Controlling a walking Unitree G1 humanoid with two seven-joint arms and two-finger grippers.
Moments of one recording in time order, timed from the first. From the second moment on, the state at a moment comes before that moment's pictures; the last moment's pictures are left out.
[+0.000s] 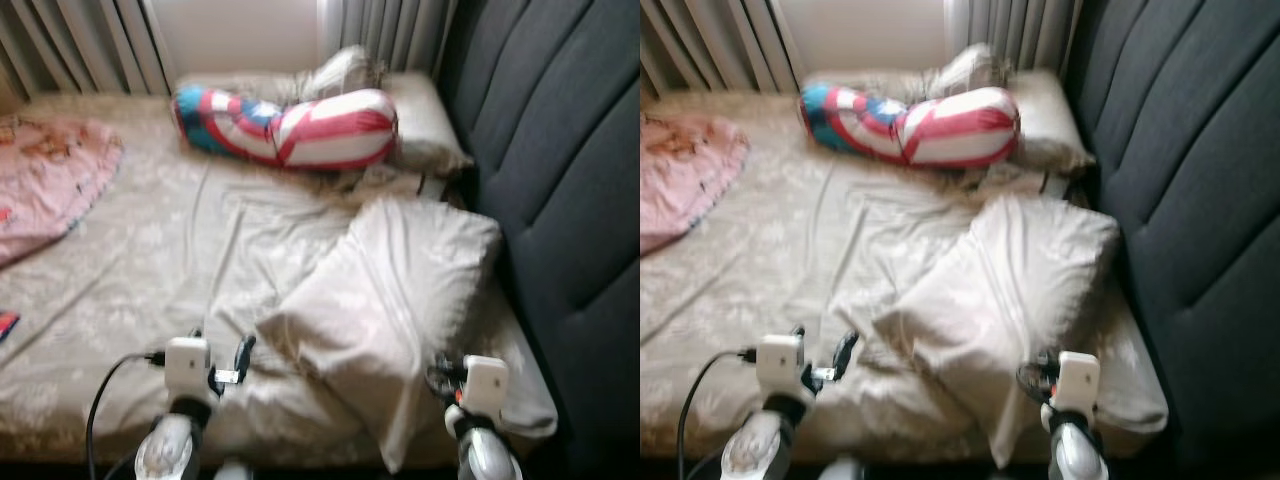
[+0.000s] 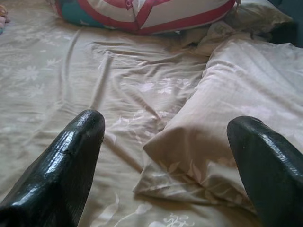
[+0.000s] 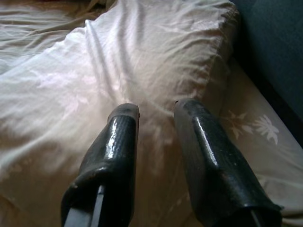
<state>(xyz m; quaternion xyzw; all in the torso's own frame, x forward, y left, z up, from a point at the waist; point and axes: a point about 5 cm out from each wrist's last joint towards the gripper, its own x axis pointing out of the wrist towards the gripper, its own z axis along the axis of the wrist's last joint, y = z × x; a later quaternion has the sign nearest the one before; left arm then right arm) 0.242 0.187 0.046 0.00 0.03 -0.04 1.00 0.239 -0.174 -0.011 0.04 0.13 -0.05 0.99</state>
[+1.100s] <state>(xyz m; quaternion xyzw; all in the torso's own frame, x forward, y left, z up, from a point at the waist) 0.246 0.183 0.048 0.00 0.03 -0.05 1.00 0.241 -0.172 -0.012 0.04 0.13 -0.05 0.99</state>
